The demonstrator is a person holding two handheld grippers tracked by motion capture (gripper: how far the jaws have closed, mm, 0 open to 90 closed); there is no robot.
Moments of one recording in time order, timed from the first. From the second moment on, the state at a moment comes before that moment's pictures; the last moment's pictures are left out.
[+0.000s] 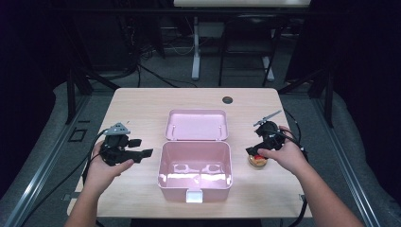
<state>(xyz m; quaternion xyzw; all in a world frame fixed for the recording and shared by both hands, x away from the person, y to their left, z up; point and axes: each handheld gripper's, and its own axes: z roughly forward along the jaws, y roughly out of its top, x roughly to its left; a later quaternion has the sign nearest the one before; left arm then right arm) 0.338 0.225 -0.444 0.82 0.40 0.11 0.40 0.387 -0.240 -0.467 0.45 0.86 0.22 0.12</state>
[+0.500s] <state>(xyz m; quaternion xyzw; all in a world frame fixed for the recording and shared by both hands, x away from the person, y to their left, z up) 0.339 0.226 -0.446 0.82 0.40 0.11 0.40 0.395 -0.236 -0.479 0.45 0.87 0.18 0.10</state>
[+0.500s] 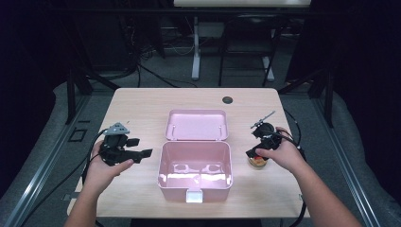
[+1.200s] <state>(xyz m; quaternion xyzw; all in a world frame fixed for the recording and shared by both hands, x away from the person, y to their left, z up) 0.338 0.224 -0.448 0.82 0.39 0.11 0.40 0.409 -0.235 -0.497 0.47 0.87 0.11 0.08</state>
